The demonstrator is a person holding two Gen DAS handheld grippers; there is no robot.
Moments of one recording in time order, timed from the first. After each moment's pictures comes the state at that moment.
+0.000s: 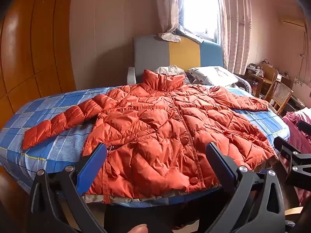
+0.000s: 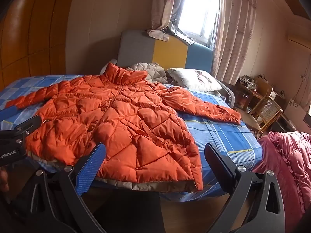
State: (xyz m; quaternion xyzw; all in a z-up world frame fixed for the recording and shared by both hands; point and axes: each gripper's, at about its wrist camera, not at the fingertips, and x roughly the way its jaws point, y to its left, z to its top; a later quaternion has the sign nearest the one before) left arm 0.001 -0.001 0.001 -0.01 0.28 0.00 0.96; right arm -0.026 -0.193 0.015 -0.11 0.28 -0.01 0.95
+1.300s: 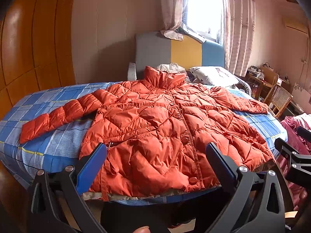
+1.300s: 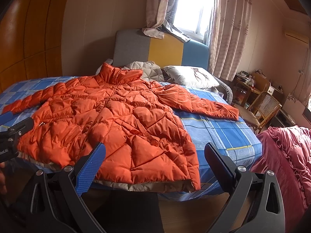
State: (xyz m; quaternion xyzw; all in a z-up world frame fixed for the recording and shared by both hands) left arm 0.004 0.007 -0.001 -0.03 0.29 0.00 0.96; right arm -0.019 -0.205 0.012 -0.10 0.29 -0.01 0.95
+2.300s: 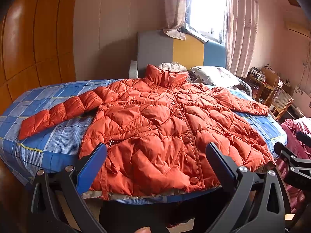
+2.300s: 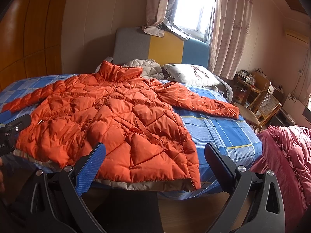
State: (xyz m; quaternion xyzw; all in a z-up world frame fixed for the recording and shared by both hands) left arm 0.000 0.005 -0.004 -0.04 0.29 0.01 0.96; right arm -0.020 -0.208 0.010 -0.10 0.29 -0.01 0.95
